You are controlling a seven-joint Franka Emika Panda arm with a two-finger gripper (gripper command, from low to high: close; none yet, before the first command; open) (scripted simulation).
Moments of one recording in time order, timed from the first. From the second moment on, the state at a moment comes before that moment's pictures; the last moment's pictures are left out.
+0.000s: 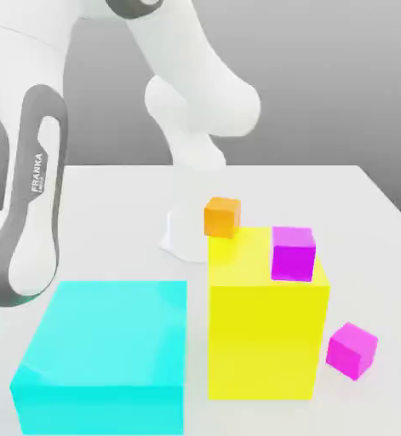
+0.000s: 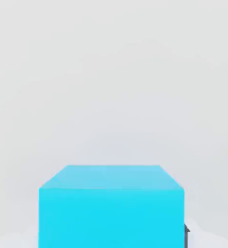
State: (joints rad) arm -0.64 0.58 0.01 -2.09 -0.01 2.68 2.04
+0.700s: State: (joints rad) arm -0.56 0.66 0.09 -1.79 -0.15 2.20 1.70
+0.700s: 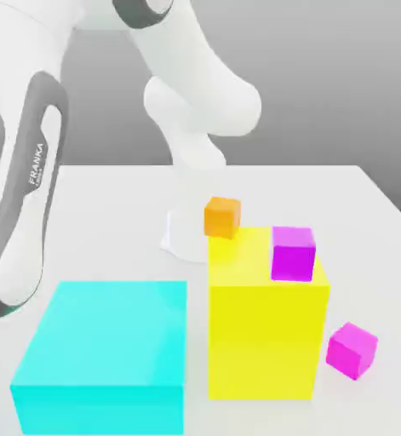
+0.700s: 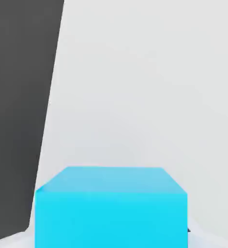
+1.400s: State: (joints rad) arm -0.15 0.22 0.58 -2.24 0.13 2.34 1.97
